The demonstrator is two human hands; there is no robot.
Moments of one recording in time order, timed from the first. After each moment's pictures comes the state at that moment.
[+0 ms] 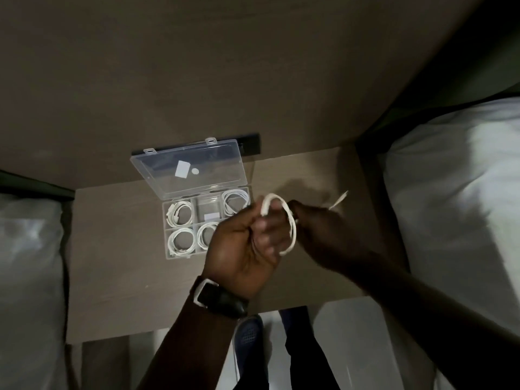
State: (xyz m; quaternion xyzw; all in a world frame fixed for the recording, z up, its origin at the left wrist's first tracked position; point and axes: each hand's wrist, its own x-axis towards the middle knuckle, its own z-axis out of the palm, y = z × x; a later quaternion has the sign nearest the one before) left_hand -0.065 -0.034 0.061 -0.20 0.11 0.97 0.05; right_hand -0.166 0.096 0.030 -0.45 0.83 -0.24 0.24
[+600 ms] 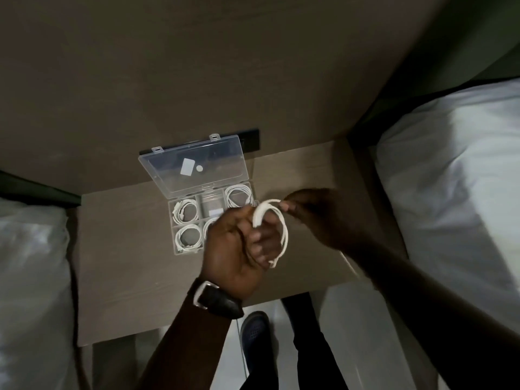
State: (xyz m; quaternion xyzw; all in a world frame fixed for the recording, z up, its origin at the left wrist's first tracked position) left_hand -0.019 -0.038 0.065 -0.21 0.16 0.96 0.06; right_hand -0.142 0.090 0.055 -0.35 0.81 -0.41 0.23
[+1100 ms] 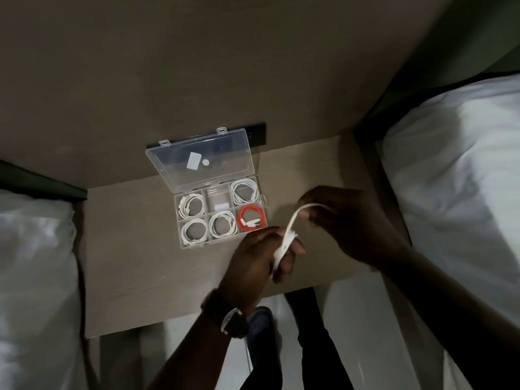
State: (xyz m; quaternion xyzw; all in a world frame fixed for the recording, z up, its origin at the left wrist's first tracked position) left_hand 0.010 -0.018 0.061 -0.25 0.56 0.79 0.04; right_hand -0.124 0.114 0.083 -0.38 0.80 -0.41 0.20
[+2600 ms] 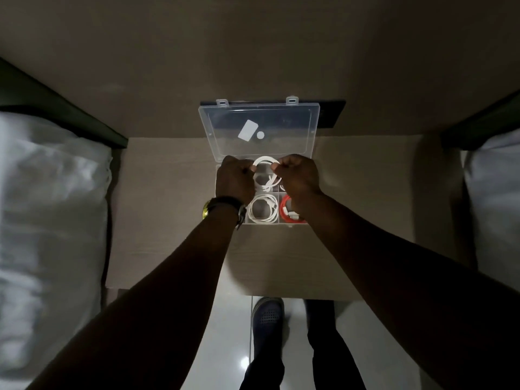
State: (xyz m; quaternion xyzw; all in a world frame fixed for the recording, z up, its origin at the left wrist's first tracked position) left_hand -0.023 -0.179 -0.080 -0.45 0.82 0.35 -0.05; right_hand -0.116 -0.085 -0.070 -0.03 0.78 -0.52 0.34
